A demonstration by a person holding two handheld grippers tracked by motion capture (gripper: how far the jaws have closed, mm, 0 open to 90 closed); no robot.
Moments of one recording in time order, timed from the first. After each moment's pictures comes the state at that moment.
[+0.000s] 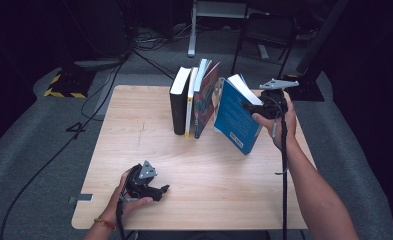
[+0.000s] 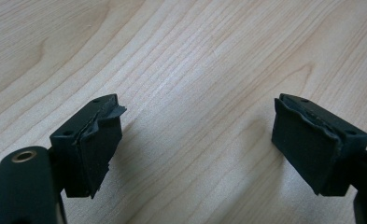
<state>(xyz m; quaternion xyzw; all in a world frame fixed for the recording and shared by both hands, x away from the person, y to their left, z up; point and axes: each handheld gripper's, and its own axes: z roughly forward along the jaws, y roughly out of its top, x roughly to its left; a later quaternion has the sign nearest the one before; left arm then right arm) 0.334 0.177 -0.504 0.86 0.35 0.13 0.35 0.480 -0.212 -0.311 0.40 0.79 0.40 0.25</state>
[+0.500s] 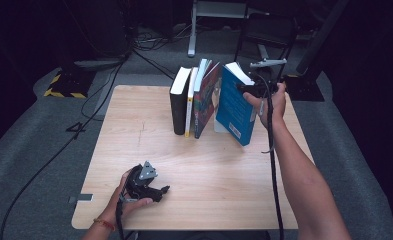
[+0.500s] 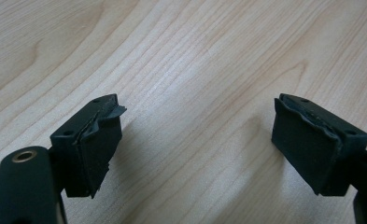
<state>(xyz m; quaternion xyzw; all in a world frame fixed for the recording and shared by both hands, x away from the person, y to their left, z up) 0.332 0.176 -0.504 0.87 0.34 0.13 0.35 0.528 -0.183 -0.285 0.44 0.77 0.38 0.27</state>
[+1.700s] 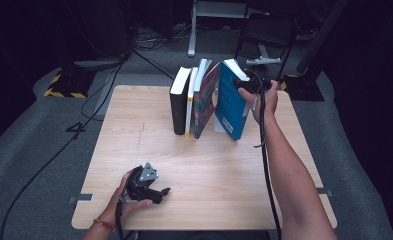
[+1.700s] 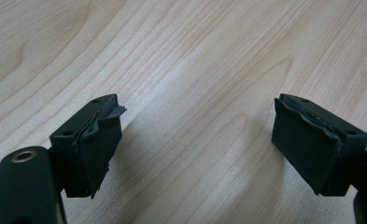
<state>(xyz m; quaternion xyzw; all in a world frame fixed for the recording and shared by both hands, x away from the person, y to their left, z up) 0.330 0.175 -0.504 0.87 0.32 0.12 0.35 0.554 -0.180 -0.303 0.45 0.75 0.40 0.28</state>
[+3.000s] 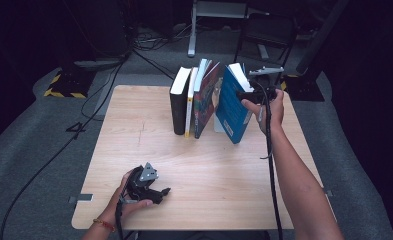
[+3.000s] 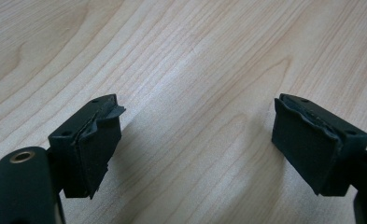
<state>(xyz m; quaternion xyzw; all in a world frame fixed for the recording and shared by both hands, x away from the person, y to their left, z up) 0.329 0.174 -0.505 0.87 0.32 0.12 0.35 0.524 -0.189 -0.311 0.46 0.77 0.36 0.27</state>
